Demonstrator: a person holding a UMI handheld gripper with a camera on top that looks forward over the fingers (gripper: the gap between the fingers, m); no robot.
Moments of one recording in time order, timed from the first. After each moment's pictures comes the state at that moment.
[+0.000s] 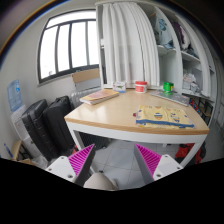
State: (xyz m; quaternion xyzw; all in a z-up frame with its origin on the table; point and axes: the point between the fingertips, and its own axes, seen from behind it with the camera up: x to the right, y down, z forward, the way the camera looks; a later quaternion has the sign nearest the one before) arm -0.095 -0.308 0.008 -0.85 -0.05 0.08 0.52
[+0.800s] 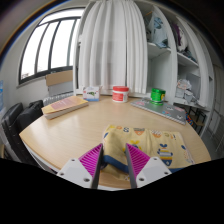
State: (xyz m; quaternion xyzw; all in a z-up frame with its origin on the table) arm 0.015 -0.110 -0.004 -0.84 -0.02 -0.01 0.54
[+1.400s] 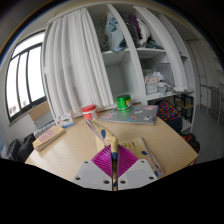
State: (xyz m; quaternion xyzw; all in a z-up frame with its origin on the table) arm 0.138 -0.125 0.054 -0.80 0.14 0.04 0.58
